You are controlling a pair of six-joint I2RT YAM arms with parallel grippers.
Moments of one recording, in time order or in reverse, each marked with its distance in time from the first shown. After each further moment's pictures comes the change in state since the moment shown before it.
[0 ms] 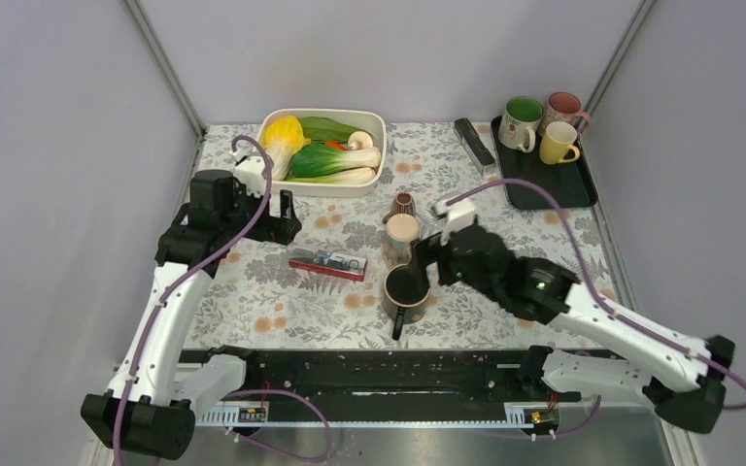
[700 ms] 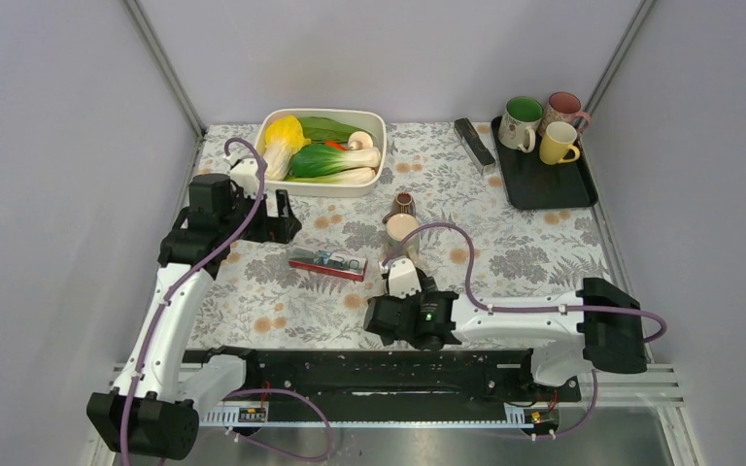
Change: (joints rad) left arm 0.062 -0.006 -0.089 0.075 0.036 -0.093; right arm 0.432 0.498 -0.028 -0.187 0.305 0.548
